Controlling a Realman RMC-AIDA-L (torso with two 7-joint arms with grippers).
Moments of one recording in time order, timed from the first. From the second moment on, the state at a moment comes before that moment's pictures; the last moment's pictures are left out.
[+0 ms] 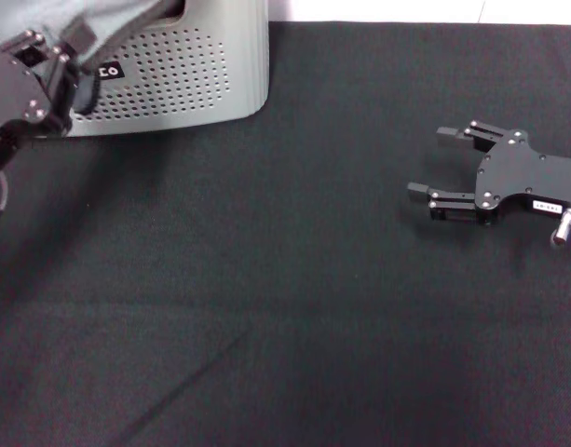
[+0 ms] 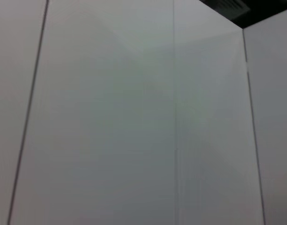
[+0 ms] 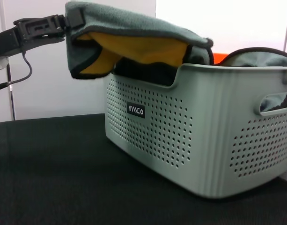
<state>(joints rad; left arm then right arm) -0.49 -2.04 2.84 -0.27 -1.03 1.87 -0.73 0.50 2.02 -1.18 -0.60 1.68 1.25 -2.10</state>
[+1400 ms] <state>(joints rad) -0.55 -2.00 2.85 -0.41 -0.73 2.04 -0.96 0.50 2.02 -1.18 -0.60 1.68 1.25 -2.10</state>
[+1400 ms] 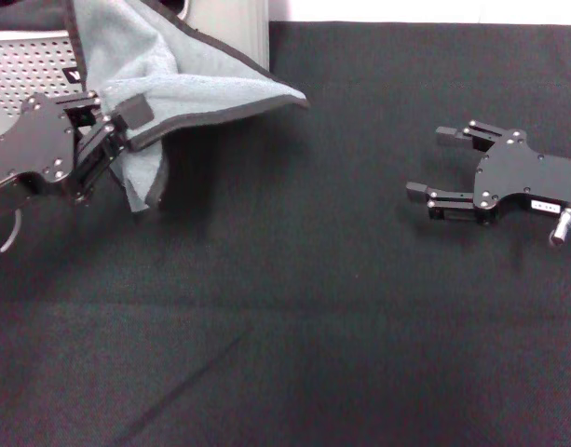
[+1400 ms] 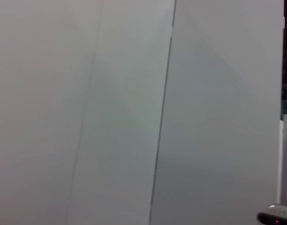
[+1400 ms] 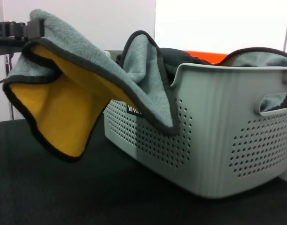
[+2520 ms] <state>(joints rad) -0.61 -1.95 2.85 -0.35 -0.65 2.04 -1.04 0.51 2.02 -1.18 -0.62 1.68 1.26 -2.10</state>
